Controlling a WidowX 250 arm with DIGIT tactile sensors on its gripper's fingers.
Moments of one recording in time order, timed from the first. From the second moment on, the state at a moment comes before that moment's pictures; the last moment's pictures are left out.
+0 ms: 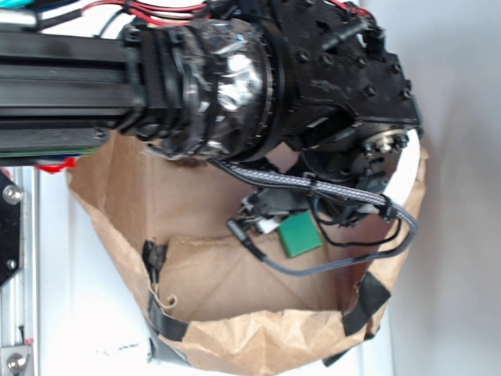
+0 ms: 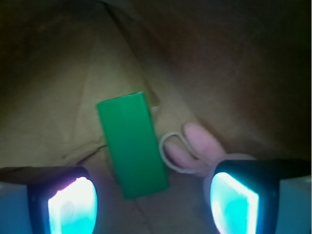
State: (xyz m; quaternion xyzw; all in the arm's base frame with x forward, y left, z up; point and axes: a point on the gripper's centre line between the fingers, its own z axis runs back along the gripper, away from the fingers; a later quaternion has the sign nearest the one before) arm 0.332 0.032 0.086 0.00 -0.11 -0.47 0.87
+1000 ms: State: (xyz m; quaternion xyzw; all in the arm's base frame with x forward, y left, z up) arm 0.306 0.006 0.075 0.03 -0.13 -0.51 0.85
